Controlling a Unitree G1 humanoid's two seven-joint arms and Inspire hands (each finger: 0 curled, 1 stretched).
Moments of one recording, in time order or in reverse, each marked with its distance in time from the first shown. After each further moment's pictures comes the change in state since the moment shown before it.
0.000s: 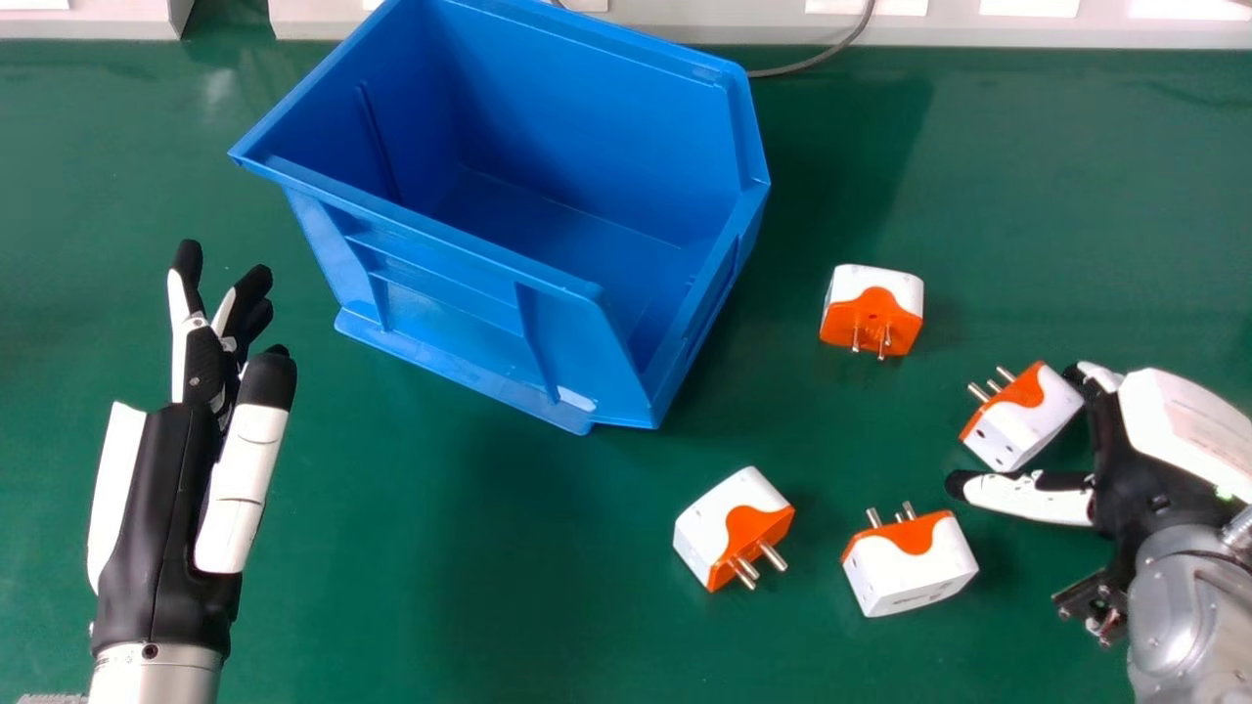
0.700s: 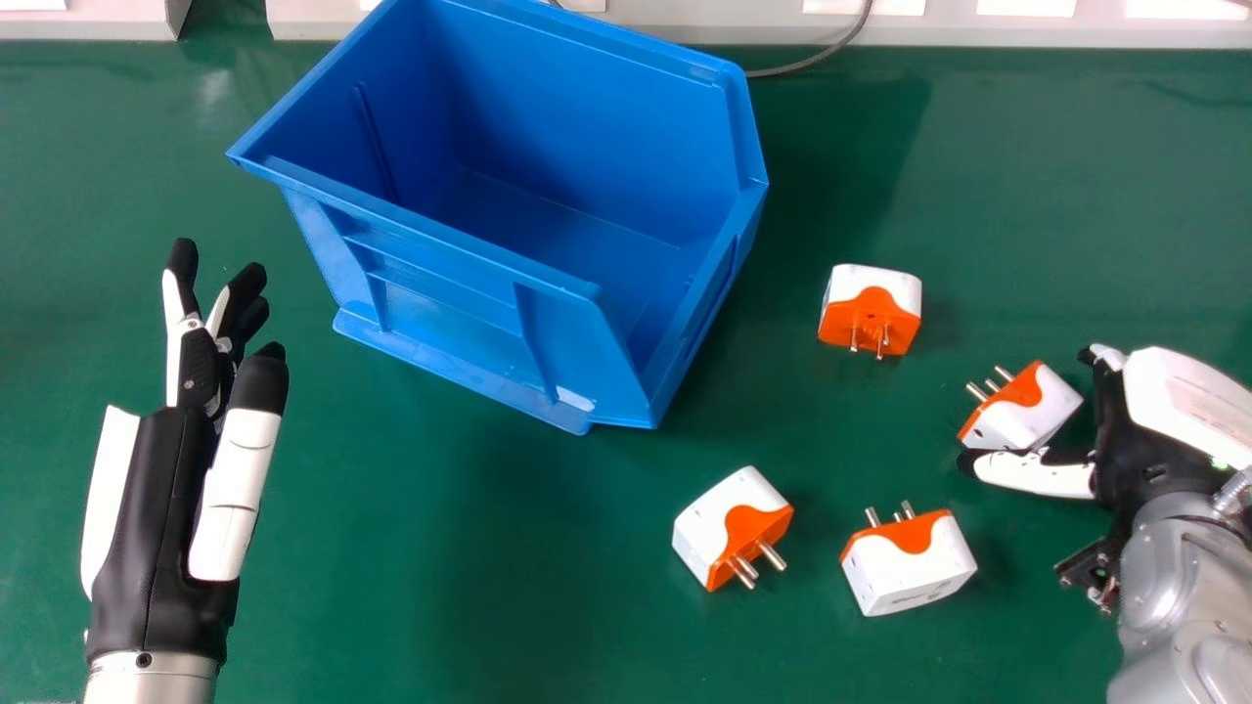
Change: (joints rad) left arm 0.024 0.000 0.001 -0.010 -0.020 -0.024 -0.018; right arm -0.114 -0.026 0.054 0.155 0.018 0.017 -0.059
